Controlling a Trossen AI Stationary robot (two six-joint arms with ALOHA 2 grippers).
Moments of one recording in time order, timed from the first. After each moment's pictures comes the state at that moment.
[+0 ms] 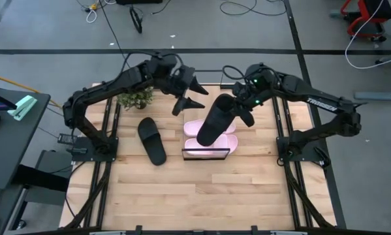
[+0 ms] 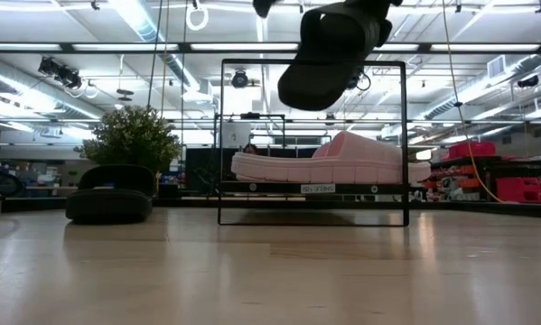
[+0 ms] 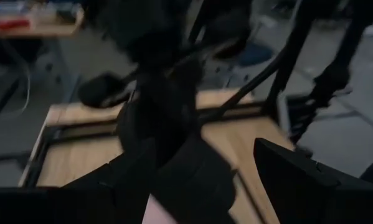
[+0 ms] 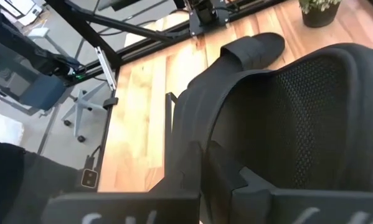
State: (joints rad) left arm 0.36 1.61 1.71 -0.45 0.57 0.16; right arm -0.38 1.28 1.38 -0.78 -0.57 0.13
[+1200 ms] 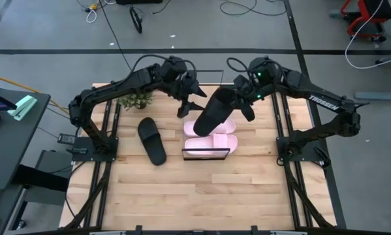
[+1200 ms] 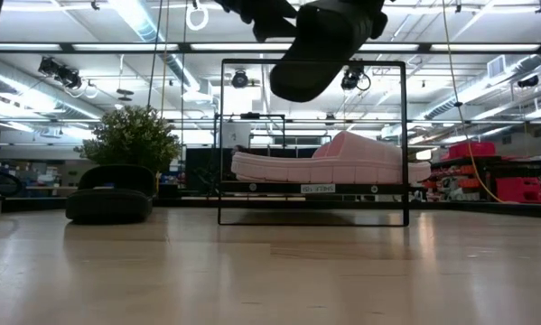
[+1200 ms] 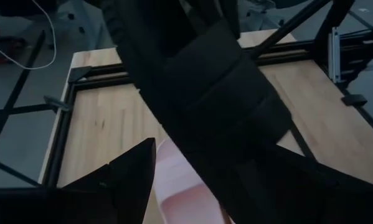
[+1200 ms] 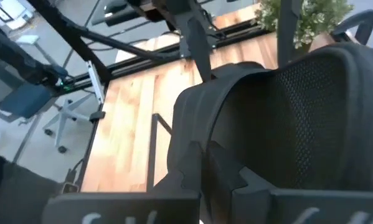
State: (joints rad) left arm 0.36 1.68 1.71 -0.59 0.42 0.31; right arm -0.43 1.29 1.44 -0.77 -0.55 0.06
